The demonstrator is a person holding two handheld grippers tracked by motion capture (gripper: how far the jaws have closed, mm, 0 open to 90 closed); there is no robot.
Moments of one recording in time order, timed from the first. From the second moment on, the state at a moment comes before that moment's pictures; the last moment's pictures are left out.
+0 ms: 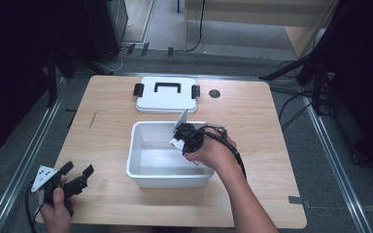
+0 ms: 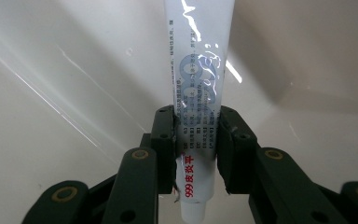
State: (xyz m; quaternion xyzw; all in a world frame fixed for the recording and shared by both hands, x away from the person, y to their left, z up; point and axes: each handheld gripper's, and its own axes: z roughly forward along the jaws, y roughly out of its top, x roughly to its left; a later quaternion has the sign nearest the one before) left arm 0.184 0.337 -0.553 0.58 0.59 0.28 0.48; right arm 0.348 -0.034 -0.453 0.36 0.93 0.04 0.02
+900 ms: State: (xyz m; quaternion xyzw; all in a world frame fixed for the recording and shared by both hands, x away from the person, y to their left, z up) left arm 0.184 0.337 -0.553 0.58 0.60 0.27 0.48; right arm 0.349 -0.029 -0.466 0.34 0.94 0.02 0.01
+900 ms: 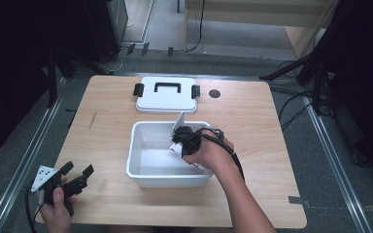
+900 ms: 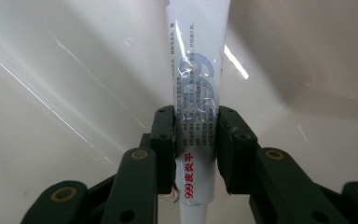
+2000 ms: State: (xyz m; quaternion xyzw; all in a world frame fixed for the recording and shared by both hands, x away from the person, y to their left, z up) left arm 0.184 0.337 -0.554 0.58 0.60 0.27 0.48; right arm 0.331 -0.032 -0.416 0.31 0.95 0.09 0.03
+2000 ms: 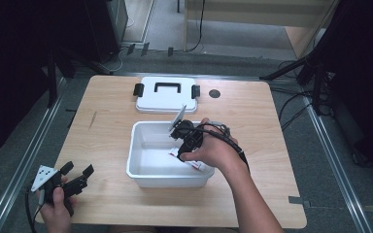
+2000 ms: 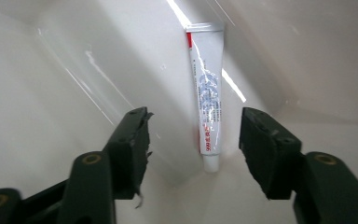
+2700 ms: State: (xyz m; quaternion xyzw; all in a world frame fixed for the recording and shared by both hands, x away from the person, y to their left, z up) left arm 0.185 0.338 -0.554 0.58 0.60 0.27 0.48; right arm 0.334 -0.097 -0.372 0.37 0.92 0.13 0.07
